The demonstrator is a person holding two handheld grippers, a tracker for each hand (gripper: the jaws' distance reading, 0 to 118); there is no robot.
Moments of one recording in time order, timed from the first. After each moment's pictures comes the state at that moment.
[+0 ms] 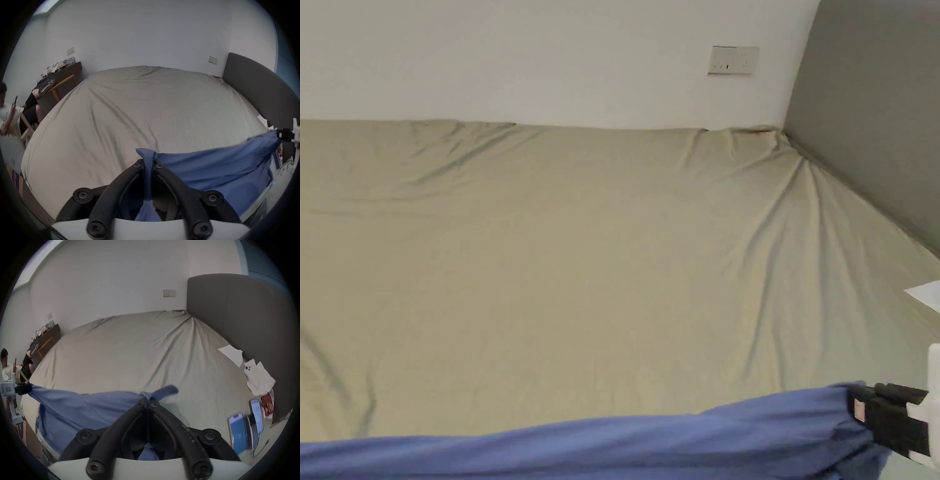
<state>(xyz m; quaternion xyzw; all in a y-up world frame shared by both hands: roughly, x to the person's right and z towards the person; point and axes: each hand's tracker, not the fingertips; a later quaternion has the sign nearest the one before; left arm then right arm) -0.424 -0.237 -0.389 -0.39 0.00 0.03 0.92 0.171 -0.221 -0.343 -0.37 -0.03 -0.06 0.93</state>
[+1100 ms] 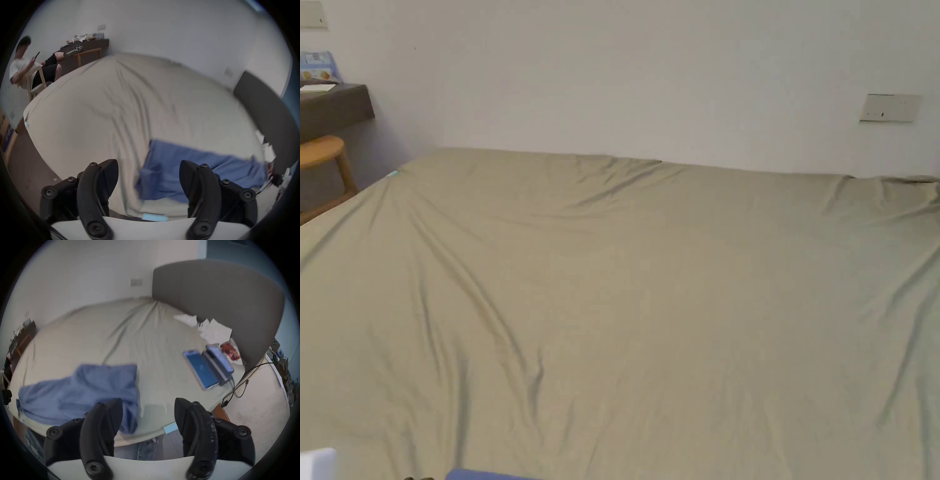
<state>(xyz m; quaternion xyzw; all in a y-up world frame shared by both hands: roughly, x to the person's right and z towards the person) -0.444 -0.243 -0.258 -0.33 0.03 0.15 0.93 0.159 -0.261 -0.187 -0.34 -0.17 -0.06 0.92</state>
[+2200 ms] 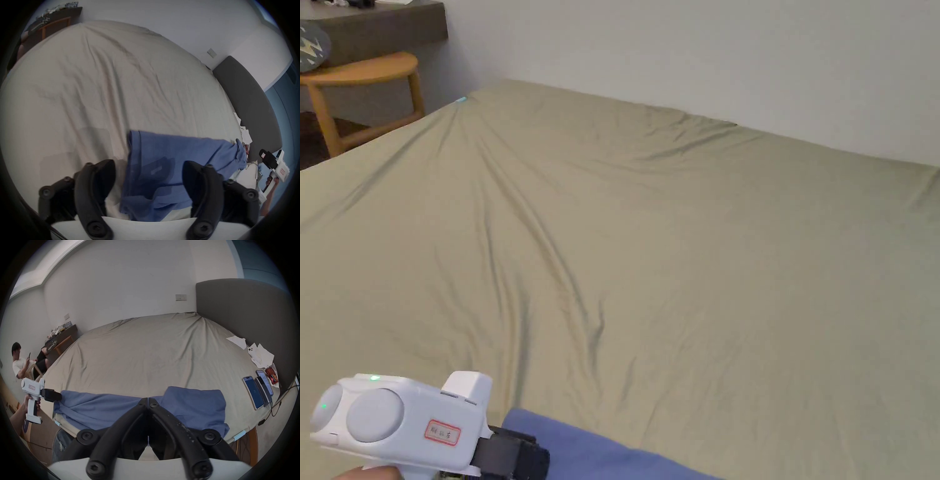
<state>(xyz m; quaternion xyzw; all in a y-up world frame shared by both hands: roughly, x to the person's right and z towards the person) -0.483 -0.349 -0.360 -0.53 -0.14 0.18 0.81 0.033 -0.245 -0.247 -0.35 0.03 -0.06 0.94</state>
